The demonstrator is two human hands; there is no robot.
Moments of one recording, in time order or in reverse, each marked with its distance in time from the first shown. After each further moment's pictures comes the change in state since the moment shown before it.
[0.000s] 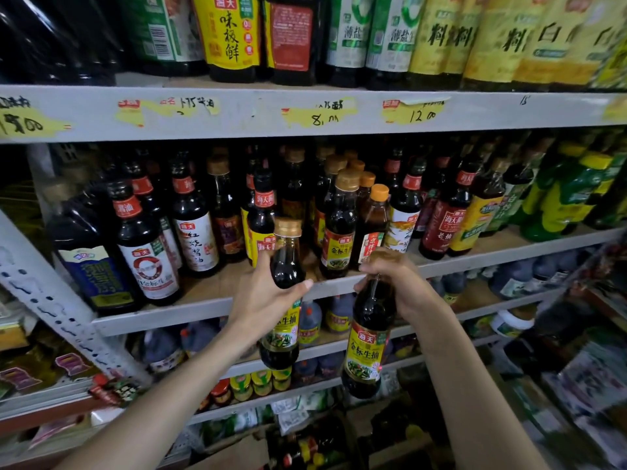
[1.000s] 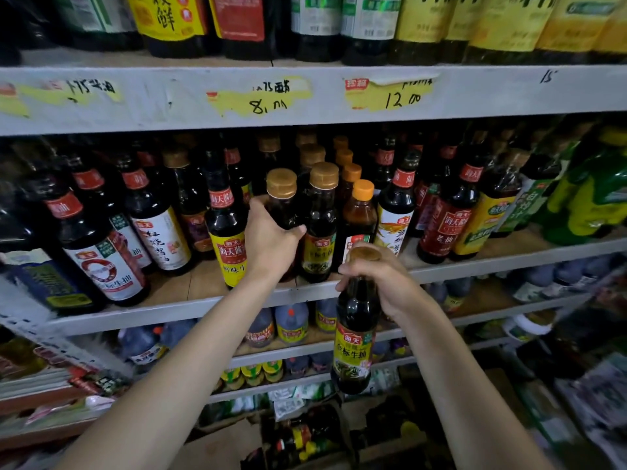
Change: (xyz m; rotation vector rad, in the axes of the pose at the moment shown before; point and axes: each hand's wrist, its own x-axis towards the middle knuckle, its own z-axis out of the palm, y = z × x) left_hand 0.095 0.065 0.059 -0.241 0.277 -0.218; right_hand 0.043 -0.002 -0.035 -0.017 -0.222 -0.049
